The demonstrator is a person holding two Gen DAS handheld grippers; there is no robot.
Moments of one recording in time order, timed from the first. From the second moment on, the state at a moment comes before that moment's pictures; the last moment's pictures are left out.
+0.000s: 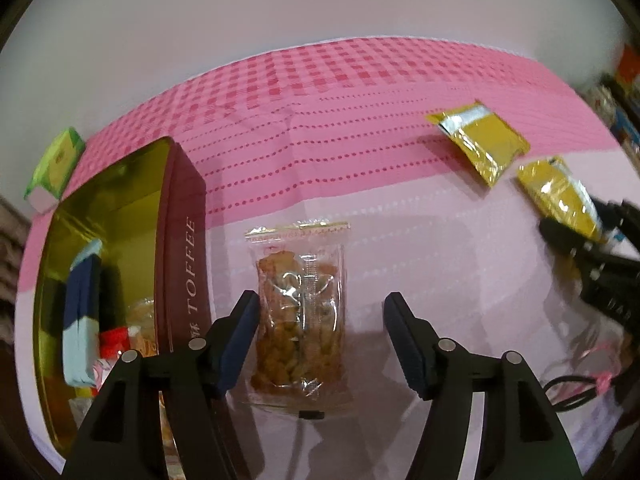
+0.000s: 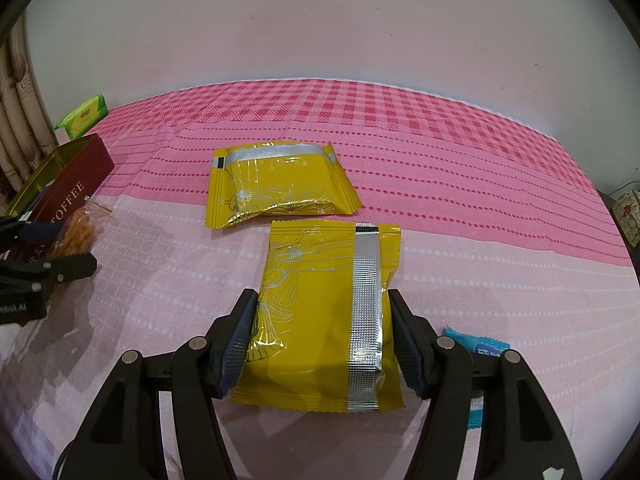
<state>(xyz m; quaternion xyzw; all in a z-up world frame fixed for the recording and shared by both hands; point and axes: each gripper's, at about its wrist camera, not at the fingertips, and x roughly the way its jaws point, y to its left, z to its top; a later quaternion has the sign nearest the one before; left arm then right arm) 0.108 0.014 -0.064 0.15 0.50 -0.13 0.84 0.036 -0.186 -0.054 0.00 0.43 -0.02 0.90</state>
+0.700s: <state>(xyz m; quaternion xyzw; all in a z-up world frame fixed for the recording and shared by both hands) 0.097 -0.001 -0.052 0.15 0.51 -0.16 0.83 0.036 -0.186 -0.053 0.00 0.43 -0.02 0.90</state>
